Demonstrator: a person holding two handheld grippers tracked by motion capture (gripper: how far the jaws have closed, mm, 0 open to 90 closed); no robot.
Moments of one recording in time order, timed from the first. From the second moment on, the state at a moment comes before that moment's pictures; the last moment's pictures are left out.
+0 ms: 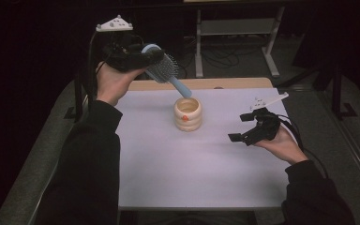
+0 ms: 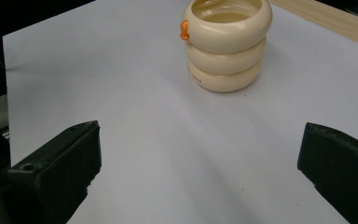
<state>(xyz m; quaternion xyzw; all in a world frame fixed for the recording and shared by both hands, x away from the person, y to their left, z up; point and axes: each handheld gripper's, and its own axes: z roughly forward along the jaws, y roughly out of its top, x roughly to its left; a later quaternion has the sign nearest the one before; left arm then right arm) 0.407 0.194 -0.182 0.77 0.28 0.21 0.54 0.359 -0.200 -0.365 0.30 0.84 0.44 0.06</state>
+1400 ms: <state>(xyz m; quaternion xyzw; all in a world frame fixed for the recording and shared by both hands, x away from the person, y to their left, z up) 0.451 0.165 -0.242 0.79 0.30 0.18 0.51 0.350 -0.227 -0.398 0.33 0.82 0.48 0.04</state>
